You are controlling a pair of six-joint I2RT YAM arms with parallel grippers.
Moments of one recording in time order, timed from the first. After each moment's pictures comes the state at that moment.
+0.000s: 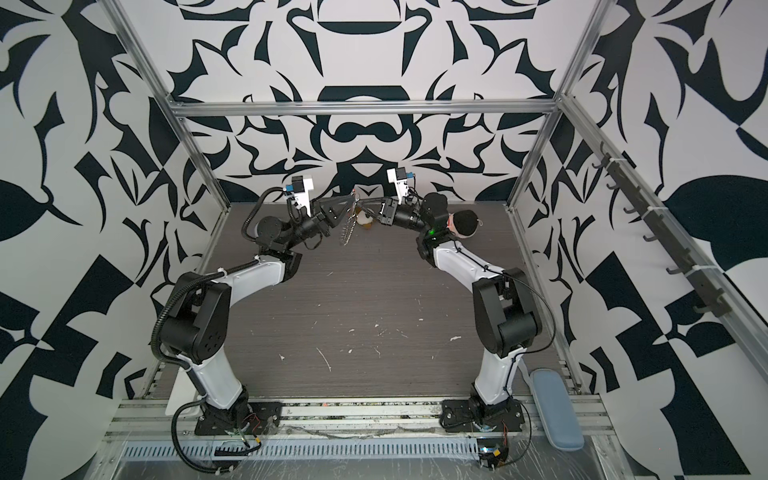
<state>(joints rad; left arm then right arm) -0.41 1.79 1.13 1.27 0.75 -0.77 0.36 1.80 1.30 0.80 -0.97 1.05</state>
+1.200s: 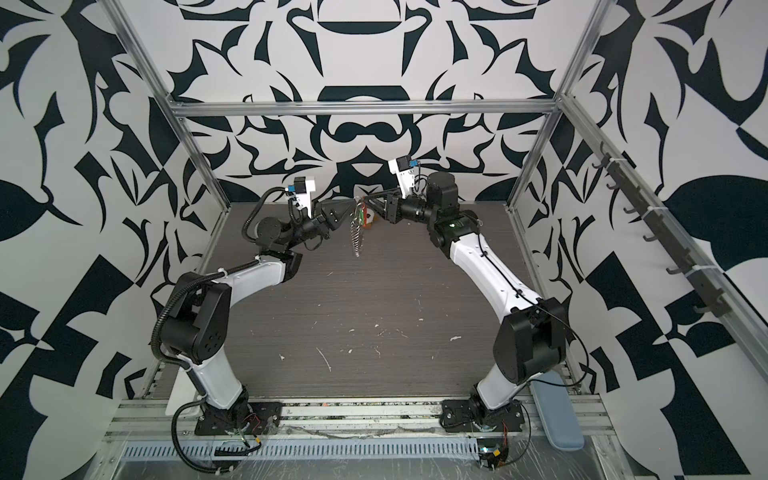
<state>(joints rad) -0.41 1.79 1.13 1.29 0.81 -0.82 0.35 1.61 1.47 0.04 -0.80 0.41</state>
